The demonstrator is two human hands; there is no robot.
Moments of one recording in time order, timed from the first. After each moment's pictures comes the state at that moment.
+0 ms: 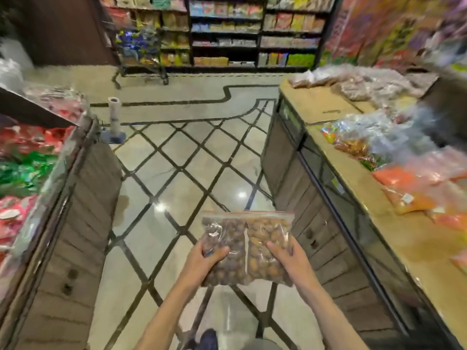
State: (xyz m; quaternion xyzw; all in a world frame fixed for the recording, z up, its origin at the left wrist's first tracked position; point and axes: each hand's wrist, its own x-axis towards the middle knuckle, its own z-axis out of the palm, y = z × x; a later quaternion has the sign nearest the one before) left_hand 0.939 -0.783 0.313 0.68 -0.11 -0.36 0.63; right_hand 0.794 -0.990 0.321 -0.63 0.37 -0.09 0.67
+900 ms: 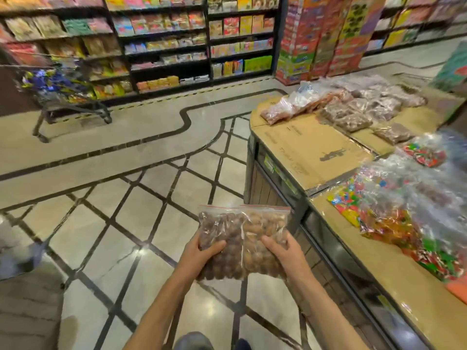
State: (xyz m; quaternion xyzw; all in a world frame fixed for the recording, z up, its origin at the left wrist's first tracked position) left_hand 1.430 -1.219 0.327 0.68 -0.21 -0.43 0.56; right_hand 1.239 -1.380 0.319 -0.56 0.42 -0.19 0.69
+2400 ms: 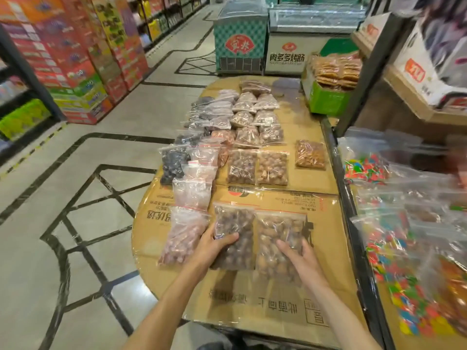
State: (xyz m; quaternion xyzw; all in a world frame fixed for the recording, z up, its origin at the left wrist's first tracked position) left_hand 1.727 -2.023 0.278 0.50 -0.50 -0.66 0.26; right_hand 1.498 -1.906 0.286 -0.27 0.67 -0.49 0.48
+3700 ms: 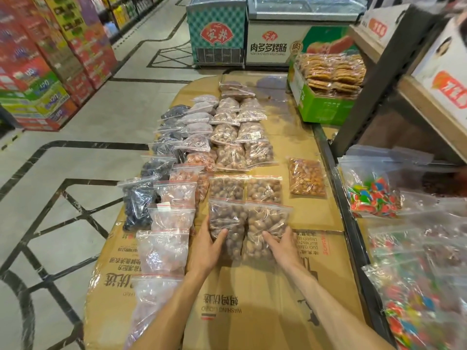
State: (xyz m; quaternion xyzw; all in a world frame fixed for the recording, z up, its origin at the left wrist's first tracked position) left_hand 1.636 -2.207 0.215 0.55 -0.66 -0.44 0.26; right_hand 1.429 -2.126 0.226 -0.26 0.76 -0.41 0.44
